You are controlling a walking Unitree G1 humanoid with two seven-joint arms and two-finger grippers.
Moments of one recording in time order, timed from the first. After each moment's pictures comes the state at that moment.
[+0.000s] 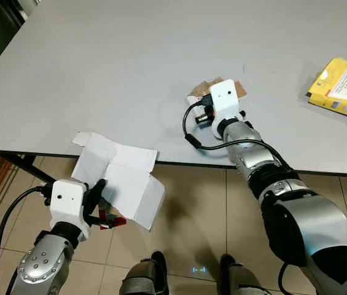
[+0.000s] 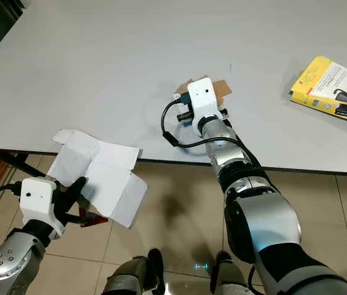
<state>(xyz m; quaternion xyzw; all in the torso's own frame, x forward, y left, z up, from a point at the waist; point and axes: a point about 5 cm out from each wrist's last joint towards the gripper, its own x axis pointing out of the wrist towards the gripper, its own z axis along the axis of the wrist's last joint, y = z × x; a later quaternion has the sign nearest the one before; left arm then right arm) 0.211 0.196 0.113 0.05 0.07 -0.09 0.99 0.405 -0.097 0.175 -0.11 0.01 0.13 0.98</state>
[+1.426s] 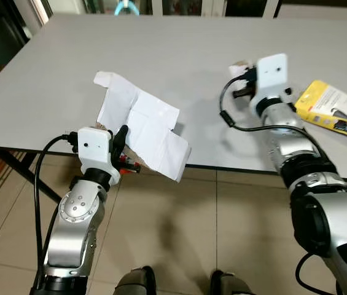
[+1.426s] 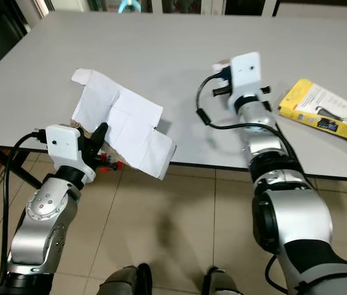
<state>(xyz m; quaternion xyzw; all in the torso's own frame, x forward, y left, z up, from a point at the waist) 0.285 0.152 0.161 0.02 -0.07 -0.09 0.99 0.412 -0.167 0.219 -0.12 -0.09 0.03 0.99</state>
